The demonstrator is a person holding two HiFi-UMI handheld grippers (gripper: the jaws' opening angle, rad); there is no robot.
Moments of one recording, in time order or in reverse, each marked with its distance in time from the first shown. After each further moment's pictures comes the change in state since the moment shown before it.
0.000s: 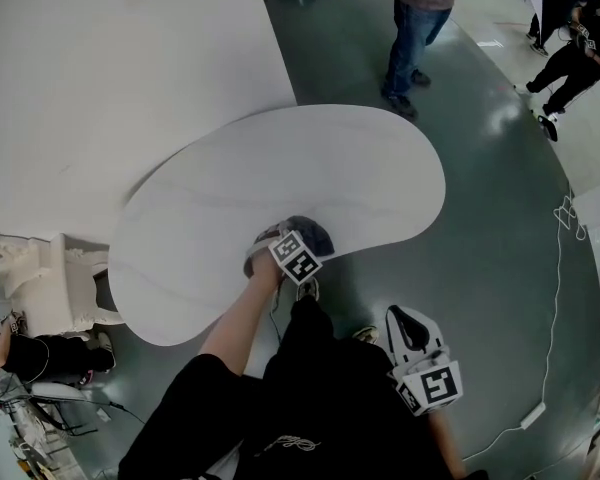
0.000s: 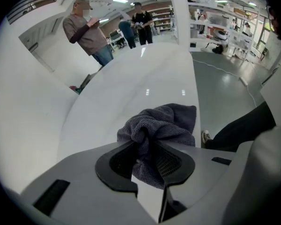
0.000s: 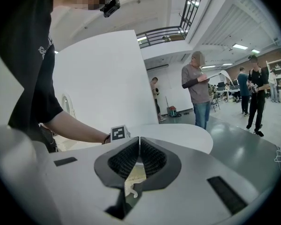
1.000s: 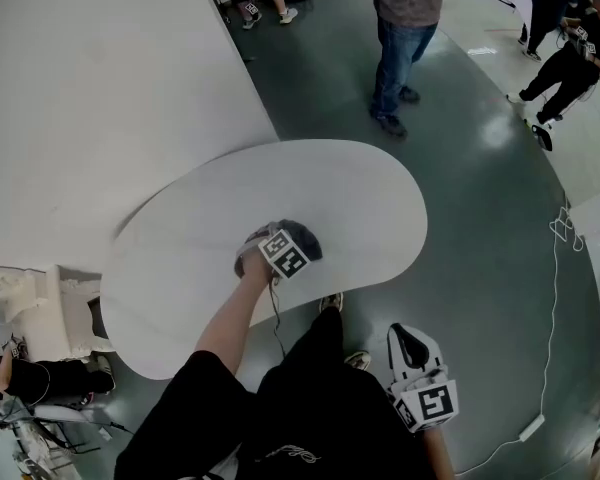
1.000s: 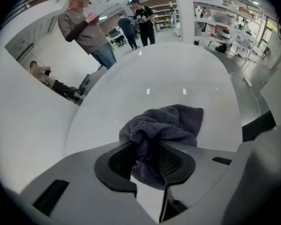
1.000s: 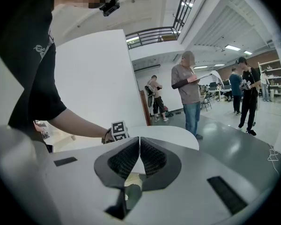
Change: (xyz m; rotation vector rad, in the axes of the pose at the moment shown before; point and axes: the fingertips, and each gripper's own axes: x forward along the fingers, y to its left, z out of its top) left arm 0.046 0.080 0.066 0.016 0.027 -0.008; right arm 0.023 -0.078 0.018 0.031 0.006 -0.089
